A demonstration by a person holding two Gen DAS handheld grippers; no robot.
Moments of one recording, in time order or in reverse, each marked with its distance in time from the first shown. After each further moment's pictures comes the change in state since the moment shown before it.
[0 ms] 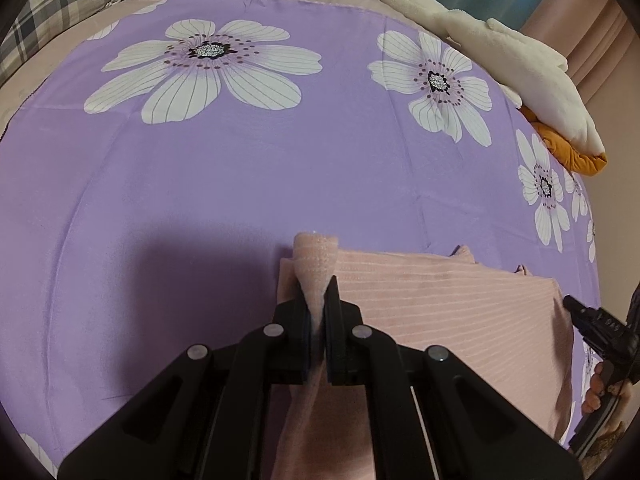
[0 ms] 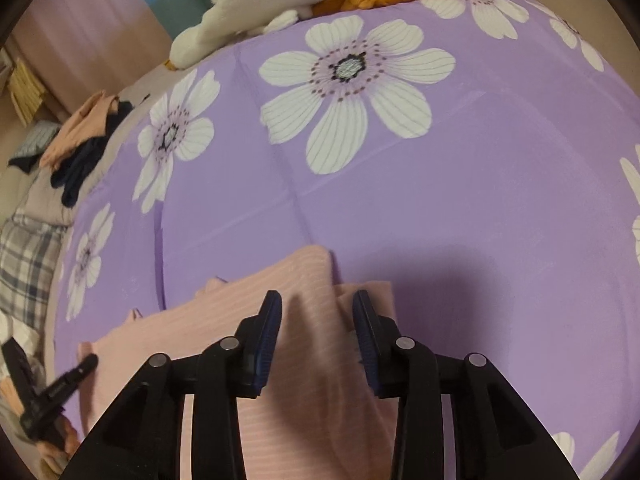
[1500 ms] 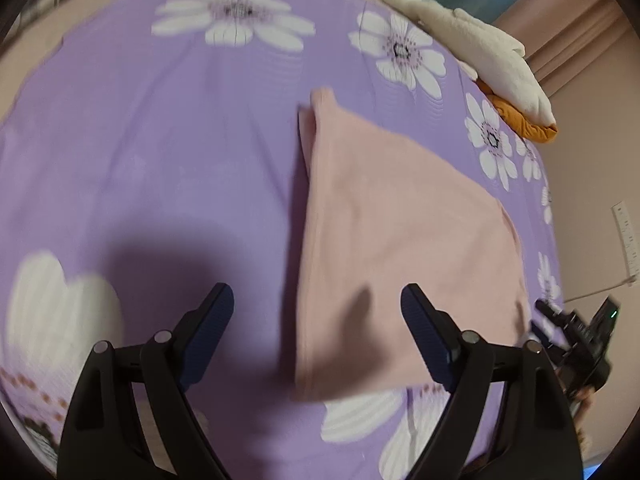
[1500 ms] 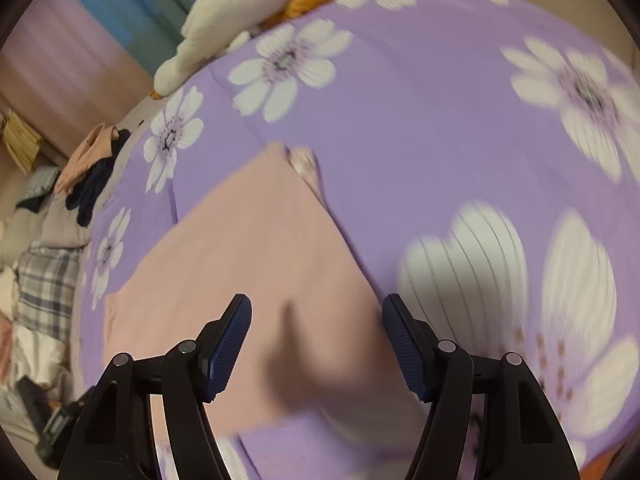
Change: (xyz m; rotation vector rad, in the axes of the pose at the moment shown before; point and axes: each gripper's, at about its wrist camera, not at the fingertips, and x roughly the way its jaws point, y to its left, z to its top) left arm -0.085 0.028 -0.101 -0.038 0.104 -0.151; right arm -0.087 -0.044 -0.122 0.231 -0.038 0.036
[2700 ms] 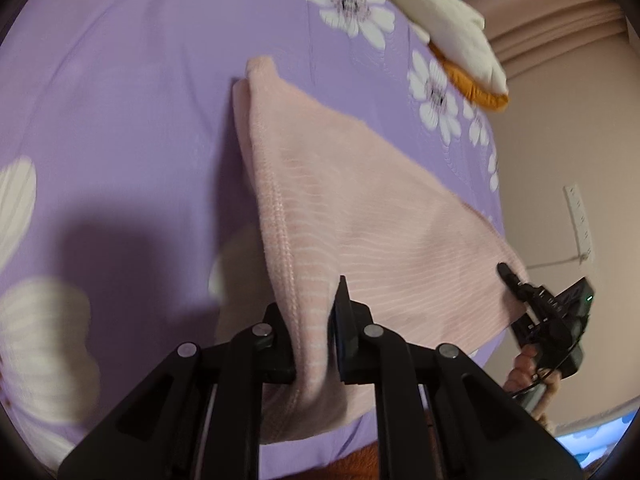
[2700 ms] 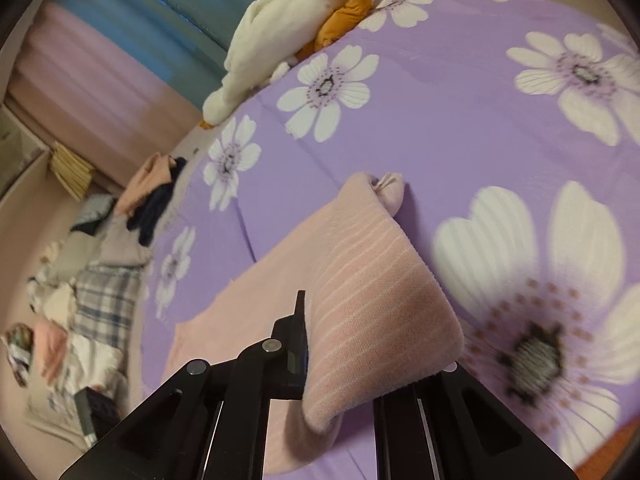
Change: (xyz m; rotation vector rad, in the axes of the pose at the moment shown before) left arm -0.004 -0.033 -0.052 0.001 0.143 -0.182; right arm -0.046 0.001 -0.024 0.025 -0.094 0.194
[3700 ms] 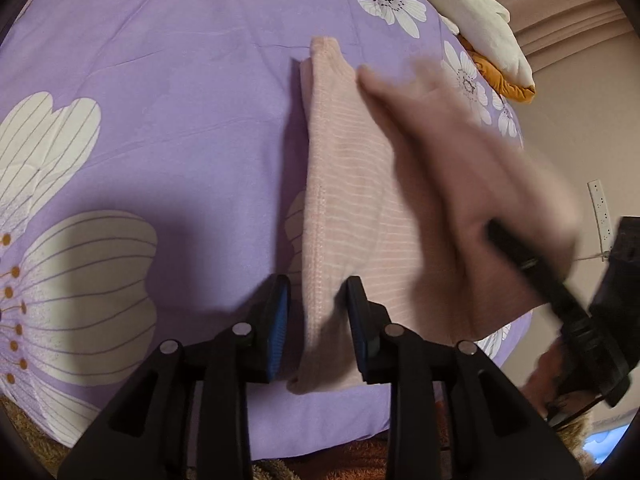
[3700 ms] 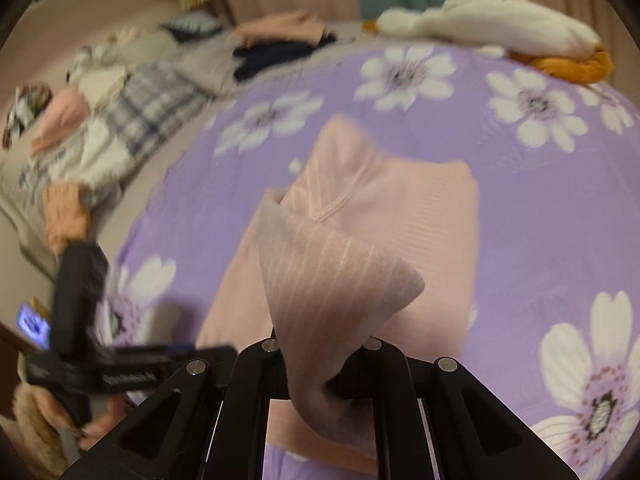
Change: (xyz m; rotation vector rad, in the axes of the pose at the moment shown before) left arm -0.011 0.030 -0.019 -0.030 0.009 0.086; right arm 0.071 0.160 -0.090 -0.700 0.247 0.057
